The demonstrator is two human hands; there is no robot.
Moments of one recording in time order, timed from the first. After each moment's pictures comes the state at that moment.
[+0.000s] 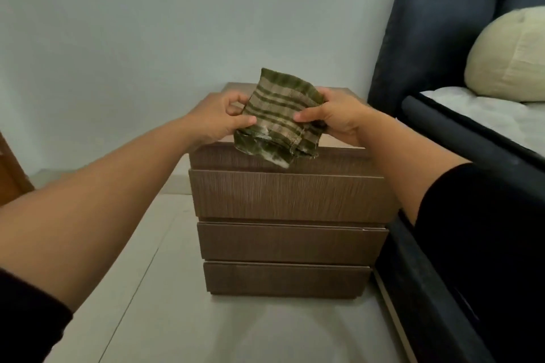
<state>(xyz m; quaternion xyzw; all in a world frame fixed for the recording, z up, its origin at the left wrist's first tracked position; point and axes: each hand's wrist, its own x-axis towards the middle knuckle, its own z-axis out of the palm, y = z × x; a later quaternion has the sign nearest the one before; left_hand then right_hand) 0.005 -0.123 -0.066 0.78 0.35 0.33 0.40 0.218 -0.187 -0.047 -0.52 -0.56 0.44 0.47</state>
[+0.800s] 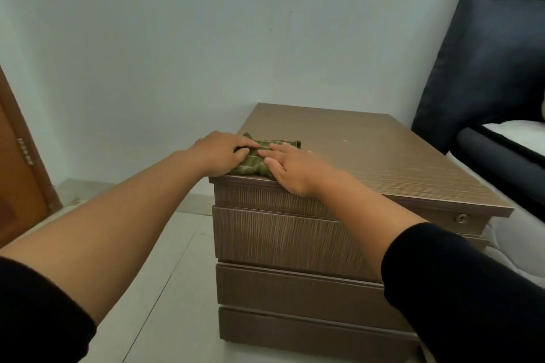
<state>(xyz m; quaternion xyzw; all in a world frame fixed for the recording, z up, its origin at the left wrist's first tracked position) -0.030 -0.011 -0.097 0.87 0.47 0.15 0.03 0.143 -0.078 -0.102 -0.62 -0.78 0.03 0.10</state>
